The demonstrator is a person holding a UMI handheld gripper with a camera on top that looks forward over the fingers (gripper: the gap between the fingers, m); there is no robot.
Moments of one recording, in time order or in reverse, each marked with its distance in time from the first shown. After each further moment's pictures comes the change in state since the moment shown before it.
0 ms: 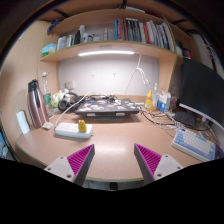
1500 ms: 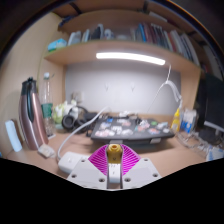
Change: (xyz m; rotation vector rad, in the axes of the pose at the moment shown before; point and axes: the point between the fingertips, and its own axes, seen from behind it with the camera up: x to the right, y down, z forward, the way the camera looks) arm -0.122 -0.077 0.161 0.186 -0.027 -0.045
